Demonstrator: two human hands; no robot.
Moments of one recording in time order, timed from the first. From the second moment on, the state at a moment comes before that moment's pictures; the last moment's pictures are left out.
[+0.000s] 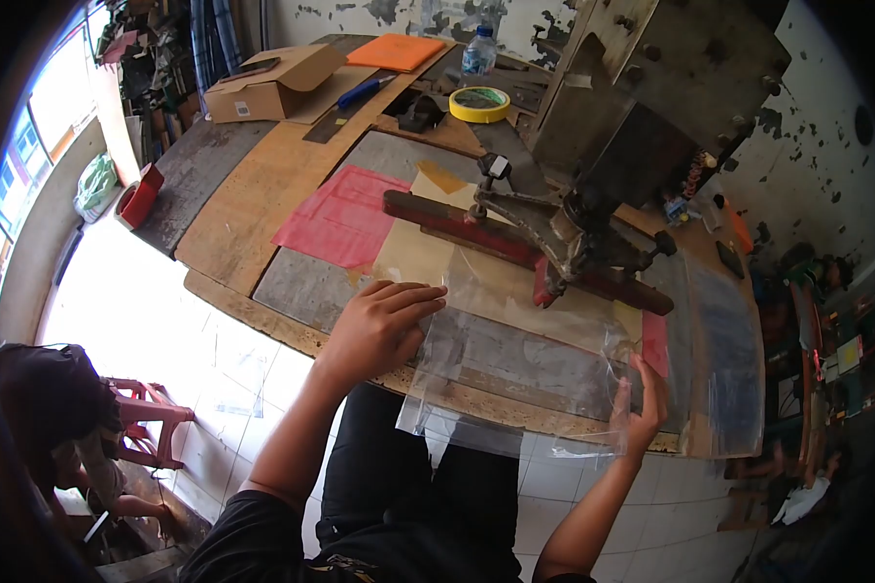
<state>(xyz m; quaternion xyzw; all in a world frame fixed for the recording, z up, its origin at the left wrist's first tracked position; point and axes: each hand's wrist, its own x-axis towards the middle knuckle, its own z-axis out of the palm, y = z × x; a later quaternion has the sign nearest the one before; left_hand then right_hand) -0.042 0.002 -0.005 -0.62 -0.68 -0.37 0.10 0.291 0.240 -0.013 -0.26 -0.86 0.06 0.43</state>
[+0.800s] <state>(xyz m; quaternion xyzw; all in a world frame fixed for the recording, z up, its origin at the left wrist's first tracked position) -0.040 -0.002 -0.006 -0.62 -0.68 -0.37 0.12 0.296 0.242 -0.017 -0.26 -0.87 0.04 0.42</state>
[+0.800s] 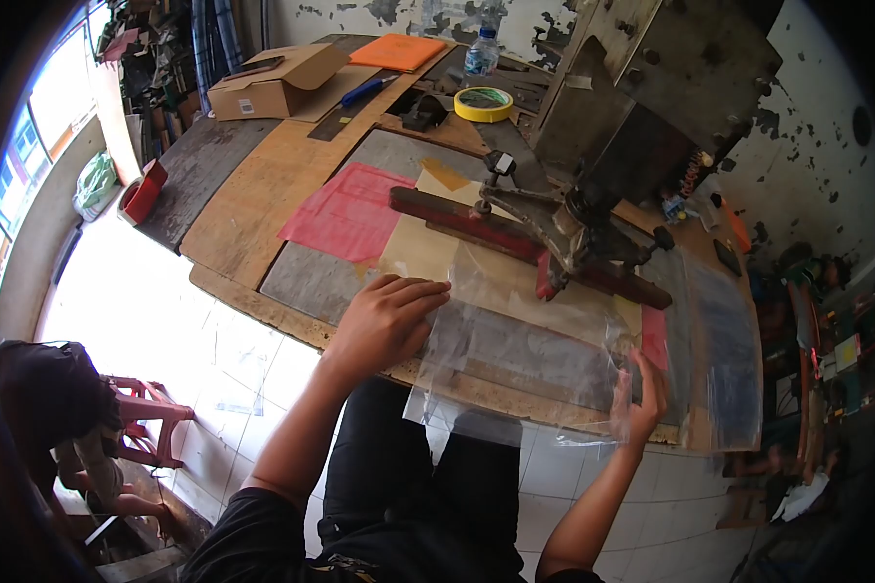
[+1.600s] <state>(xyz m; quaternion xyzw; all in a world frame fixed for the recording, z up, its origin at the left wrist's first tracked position) -0.042 -0.005 -0.015 -0.60 -0.68 -0.41 0.11 0.263 0.231 -0.001 -0.25 -0.87 0.14 0.40</state>
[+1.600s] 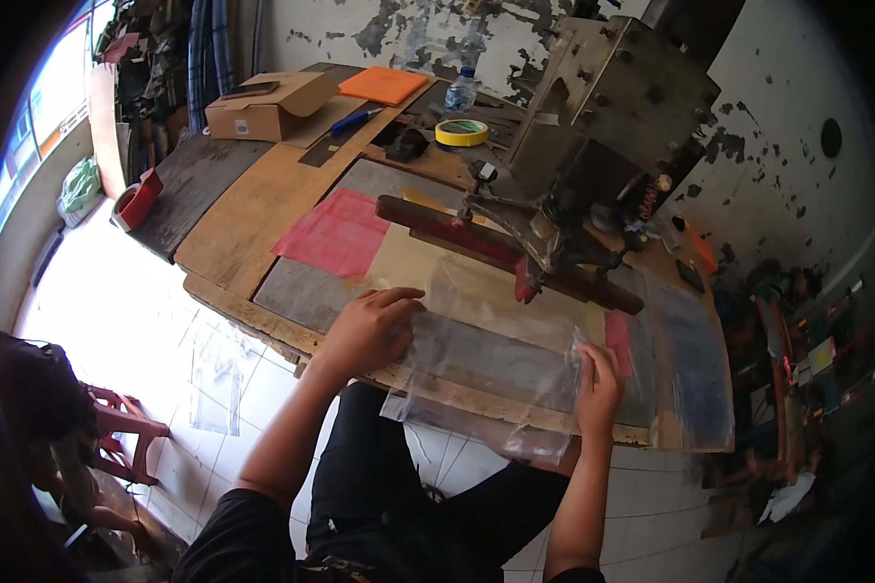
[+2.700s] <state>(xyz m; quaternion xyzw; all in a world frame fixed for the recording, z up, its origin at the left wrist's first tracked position) 0.035 0.015 0.023 -0.49 -0.58 -0.64 0.12 0.342 0.163 -0.016 -0.19 -0.73 -0.07 0.65</state>
